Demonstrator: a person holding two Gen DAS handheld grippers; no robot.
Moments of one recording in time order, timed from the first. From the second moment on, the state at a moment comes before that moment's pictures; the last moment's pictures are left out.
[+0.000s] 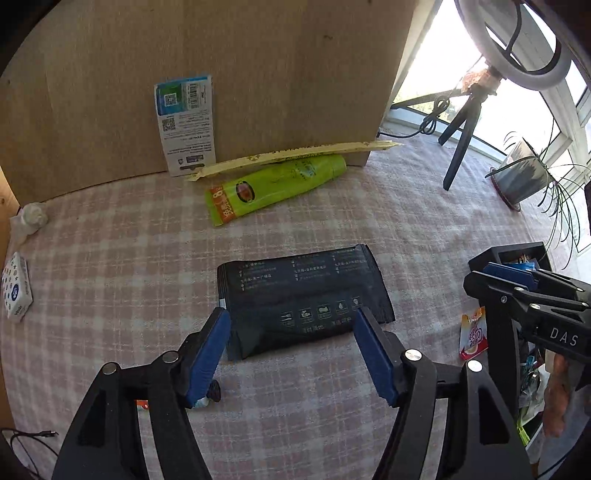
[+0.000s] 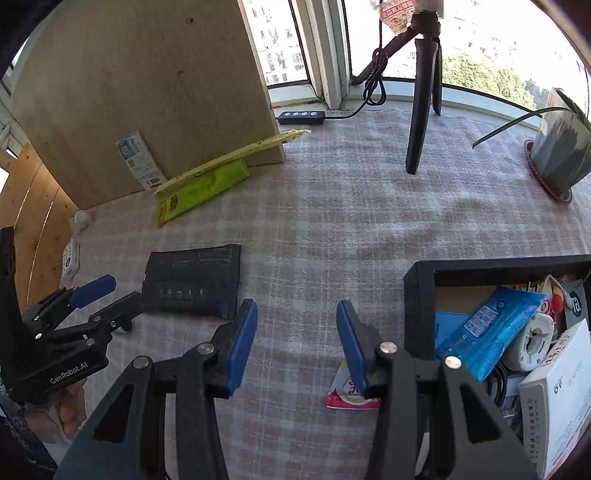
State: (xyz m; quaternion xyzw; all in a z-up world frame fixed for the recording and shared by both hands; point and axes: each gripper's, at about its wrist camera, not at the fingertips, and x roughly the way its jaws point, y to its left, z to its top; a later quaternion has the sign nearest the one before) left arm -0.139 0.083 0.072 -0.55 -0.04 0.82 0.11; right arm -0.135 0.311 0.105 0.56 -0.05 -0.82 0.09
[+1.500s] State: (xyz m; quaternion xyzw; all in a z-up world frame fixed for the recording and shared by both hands) left arm -0.135 0.104 0.023 -0.57 -0.09 0.81 0.16; right arm -0.181 0.218 0.040 0.62 -0.03 -0.76 0.20
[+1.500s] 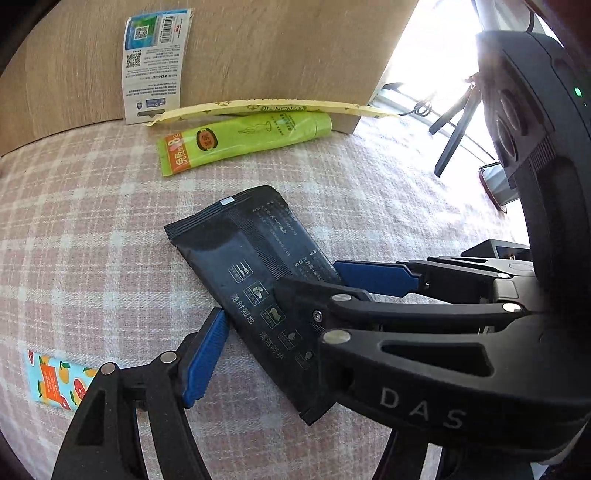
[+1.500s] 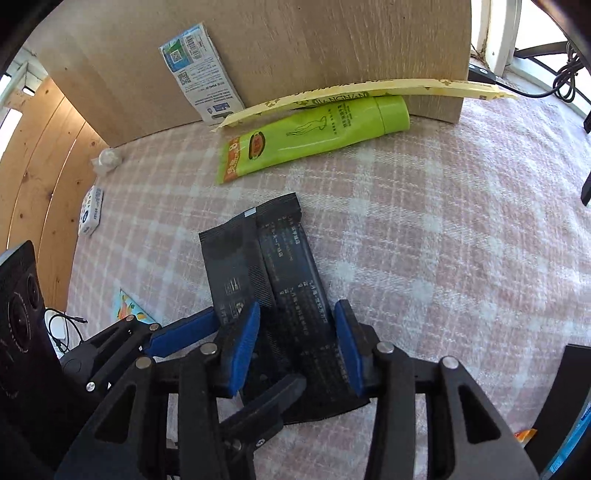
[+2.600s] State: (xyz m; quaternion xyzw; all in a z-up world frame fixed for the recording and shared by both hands) left arm -0.006 0.344 0.142 -0.48 0.07 0.78 0.40; right arm 0.003 0.447 0.150 0.53 -0.18 -0.83 0.02
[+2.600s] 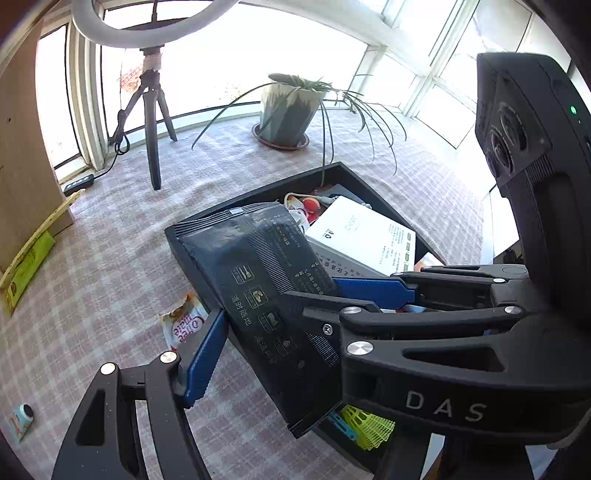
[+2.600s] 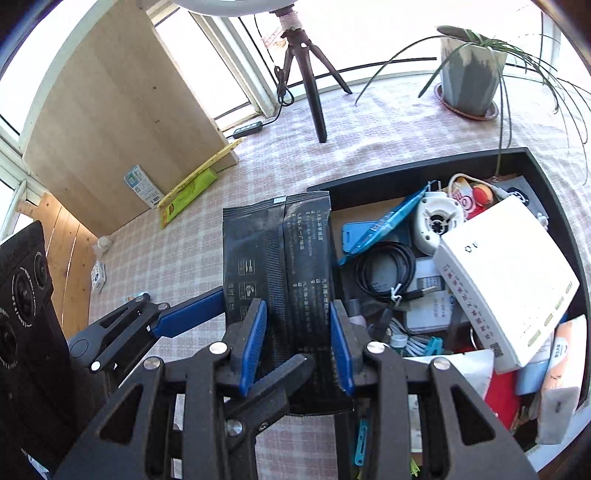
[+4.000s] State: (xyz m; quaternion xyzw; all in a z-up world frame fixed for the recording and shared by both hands) left arm -0.026 0.311 0.137 -0.49 0.08 0.79 0.35; right arm 0.033 0.511 0.169 0.51 -0.18 -0.84 -0.03
